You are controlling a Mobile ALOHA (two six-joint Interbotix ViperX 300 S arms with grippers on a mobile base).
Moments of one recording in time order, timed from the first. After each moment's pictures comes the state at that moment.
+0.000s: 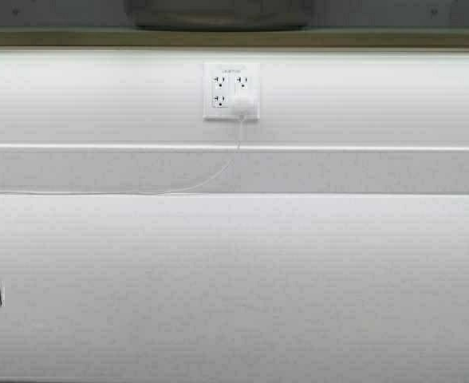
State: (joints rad) left arm -0.18 -0.38 0.86 0.11 -0.32 -0.45; right arm 0.36 -0.40 0.74 -0.25 -0.14 0.60
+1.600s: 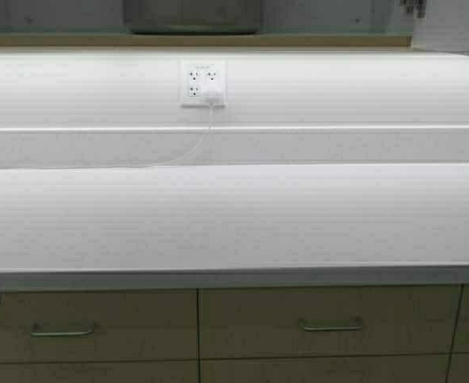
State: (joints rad) left arm -0.20 -0.74 0.94 0.15 0.03 -0.28; right arm 0.43 -0.62 0.83 -0.28 0.11 0.34
